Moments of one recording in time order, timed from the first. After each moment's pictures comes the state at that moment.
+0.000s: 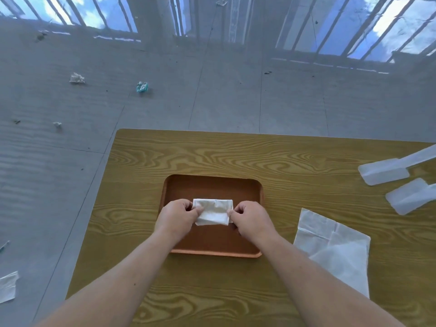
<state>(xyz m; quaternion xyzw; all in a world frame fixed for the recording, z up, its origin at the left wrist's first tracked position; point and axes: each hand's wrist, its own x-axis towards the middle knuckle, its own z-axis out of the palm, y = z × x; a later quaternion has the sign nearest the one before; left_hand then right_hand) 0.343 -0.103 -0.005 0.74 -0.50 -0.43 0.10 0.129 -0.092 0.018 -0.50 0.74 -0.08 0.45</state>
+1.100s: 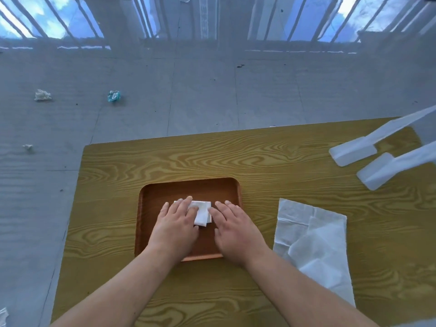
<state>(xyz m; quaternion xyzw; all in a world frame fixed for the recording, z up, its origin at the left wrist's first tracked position) 0.300 -0.093 -0.008 0.54 -0.81 -0.17 -0.15 0.108 -0.051 -0.004 -0.75 0.61 0.01 0.28</state>
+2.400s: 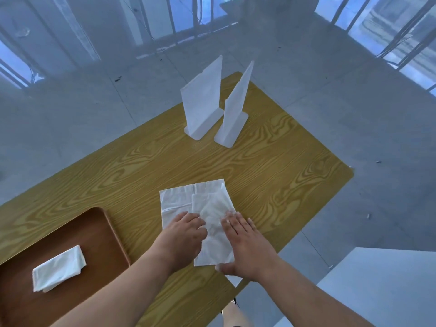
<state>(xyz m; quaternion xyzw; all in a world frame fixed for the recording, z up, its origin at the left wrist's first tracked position) 0.007 -0.010 -0.008 0.11 -0.97 -0.11 -0.17 -0.146 0.159 -0.022 -0.55 0.77 0.02 0.32</state>
